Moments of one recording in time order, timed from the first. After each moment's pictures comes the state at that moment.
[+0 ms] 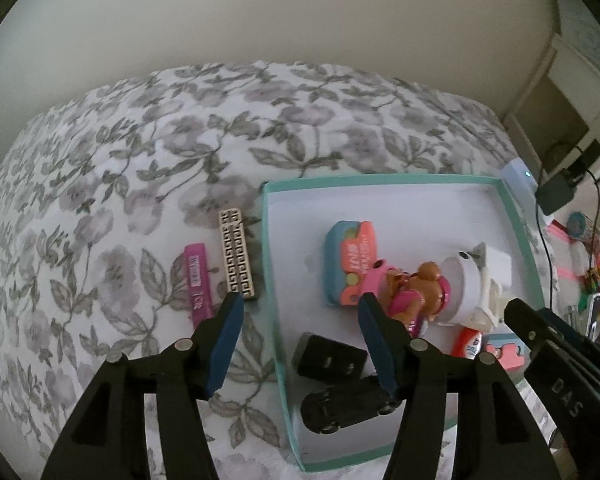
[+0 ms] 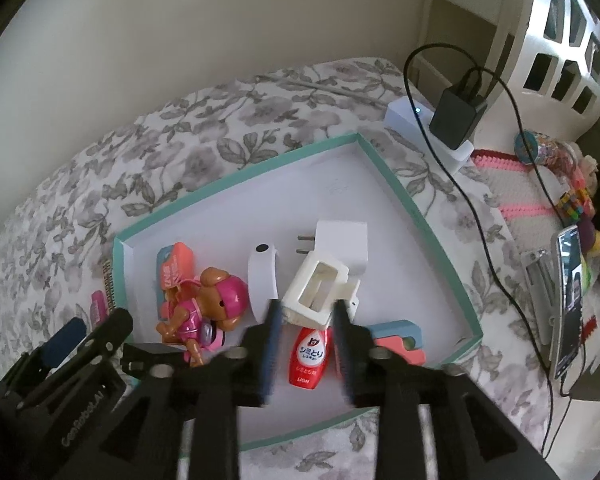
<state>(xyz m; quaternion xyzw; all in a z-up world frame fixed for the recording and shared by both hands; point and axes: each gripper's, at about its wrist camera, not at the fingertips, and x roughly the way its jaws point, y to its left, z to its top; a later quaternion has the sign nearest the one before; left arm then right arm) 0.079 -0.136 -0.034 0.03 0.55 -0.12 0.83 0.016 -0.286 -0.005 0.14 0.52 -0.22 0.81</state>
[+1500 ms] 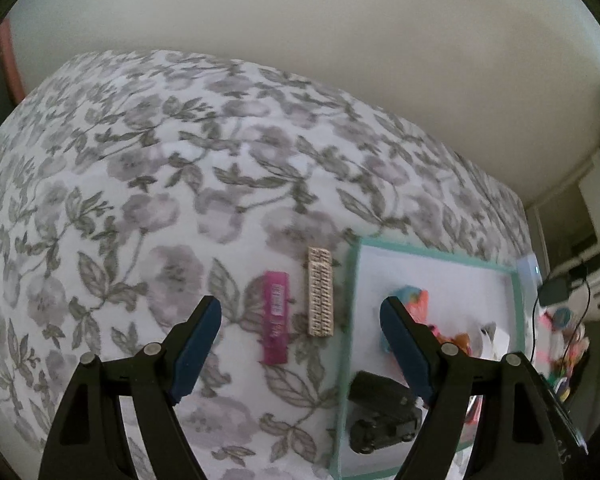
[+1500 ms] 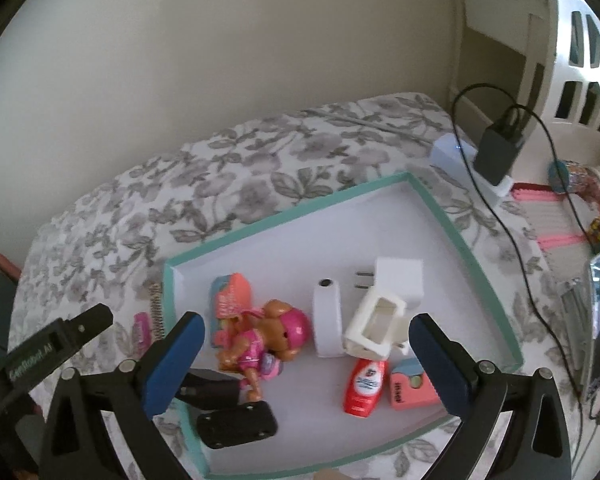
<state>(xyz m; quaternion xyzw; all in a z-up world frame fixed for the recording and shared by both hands) 0.109 -0.041 -0.022 -0.11 0.54 -0.06 0.84 0.025 -0.265 0.004 0.16 0.46 -0.16 0.86</state>
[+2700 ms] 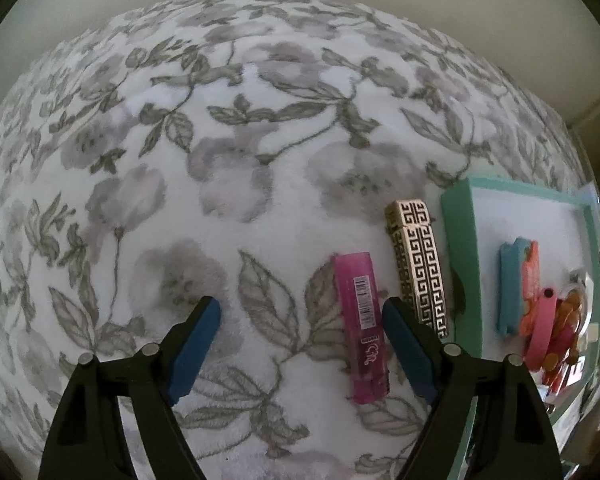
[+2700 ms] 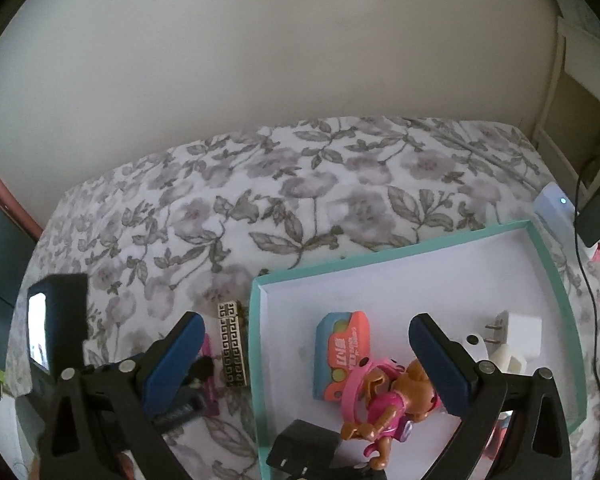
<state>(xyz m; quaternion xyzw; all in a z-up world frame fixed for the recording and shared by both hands) 0.153 -0.045 -0.110 0.01 0.61 -0.10 0.78 0.102 -0.189 -0.017 0.11 0.47 -0.08 0.87</state>
